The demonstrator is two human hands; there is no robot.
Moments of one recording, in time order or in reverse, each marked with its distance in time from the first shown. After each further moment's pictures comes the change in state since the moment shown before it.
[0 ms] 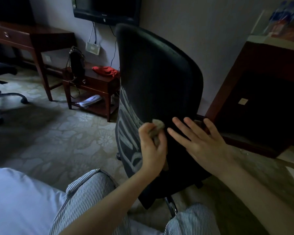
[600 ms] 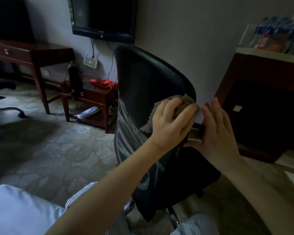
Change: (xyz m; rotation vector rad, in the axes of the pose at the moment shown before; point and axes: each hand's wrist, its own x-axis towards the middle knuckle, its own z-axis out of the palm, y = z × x) left_hand 0.076 0.063 0.034 0.220 -0.001 0.972; right_hand 0.018 0.031 -0.007 0.502 0.139 0.491
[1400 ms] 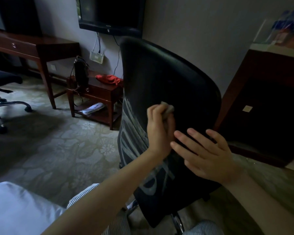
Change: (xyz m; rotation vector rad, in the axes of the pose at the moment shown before) left_hand -0.040 -0.027 0.000 -0.211 0.027 -0.669; right_hand 0.005 -0.020 0.022 -0.191 0.127 -0.562
